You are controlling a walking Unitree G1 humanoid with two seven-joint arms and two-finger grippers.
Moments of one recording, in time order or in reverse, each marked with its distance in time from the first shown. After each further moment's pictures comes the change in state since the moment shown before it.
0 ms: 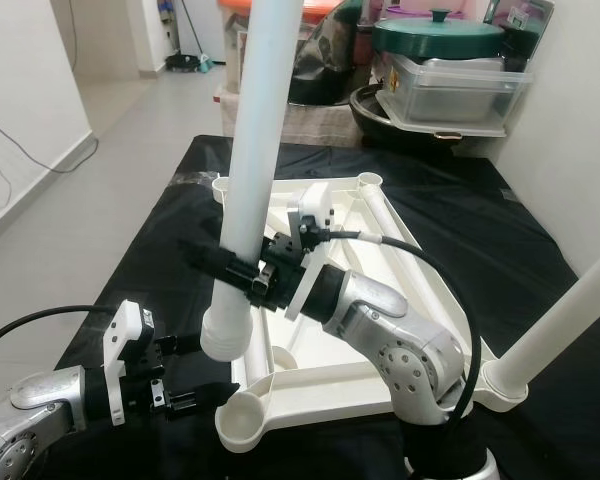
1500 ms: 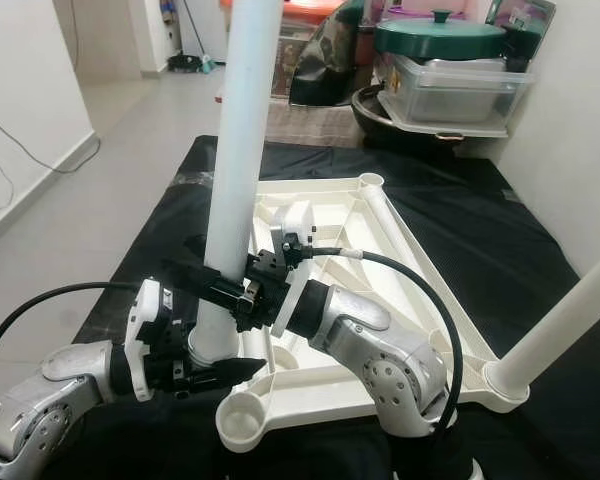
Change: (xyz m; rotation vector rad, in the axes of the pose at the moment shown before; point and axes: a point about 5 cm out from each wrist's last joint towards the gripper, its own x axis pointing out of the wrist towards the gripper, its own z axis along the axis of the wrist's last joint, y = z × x) left arm 0.028 0.002 0.024 0.061 -0.131 -0.115; right arm 0.007 0.007 -0.016 0.045 0.008 0.024
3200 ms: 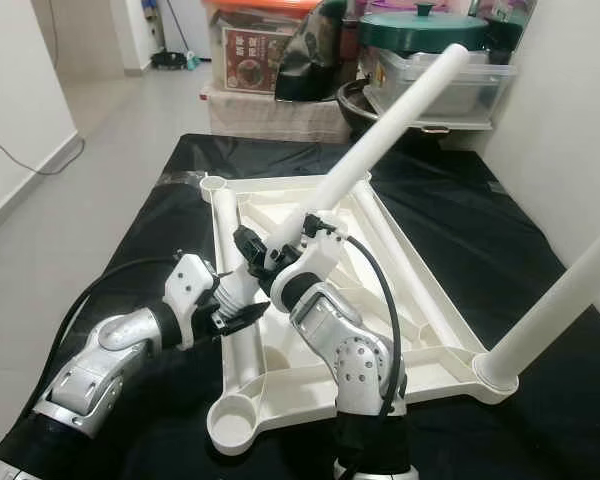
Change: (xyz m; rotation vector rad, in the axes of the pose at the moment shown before) left arm 0.035 0.047 -0.012 0.247 0.119 0.323; right arm 0.001 -0.058 -0.033 0.453 -0.092 -0.835
